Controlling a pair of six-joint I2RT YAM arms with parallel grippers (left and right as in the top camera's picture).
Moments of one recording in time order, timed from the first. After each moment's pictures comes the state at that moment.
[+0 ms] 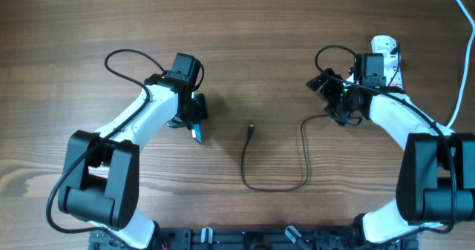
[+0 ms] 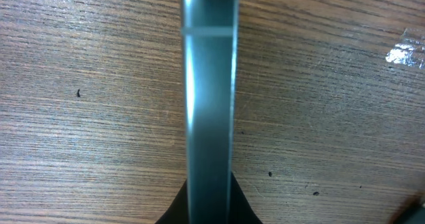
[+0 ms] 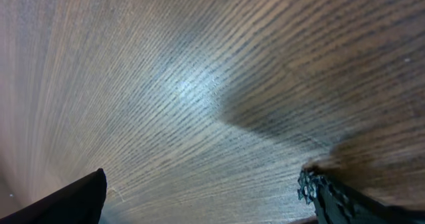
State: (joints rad) left arm -0.29 1.77 1.07 -0.73 0.04 -0.47; right arm -0.01 1.74 0.90 -0.30 -0.38 0.82
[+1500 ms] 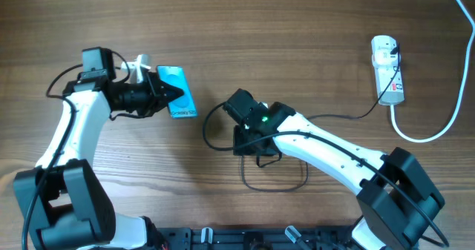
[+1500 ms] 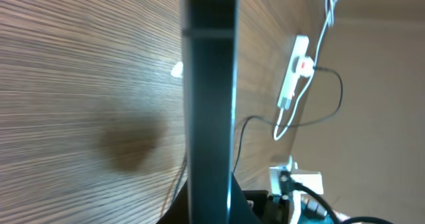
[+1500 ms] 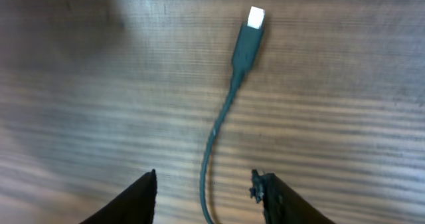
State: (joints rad) left arm 0.18 1.63 1.06 -0.73 0.90 -0.33; right arm 0.81 1.73 1.13 -0.77 -0.08 0.82
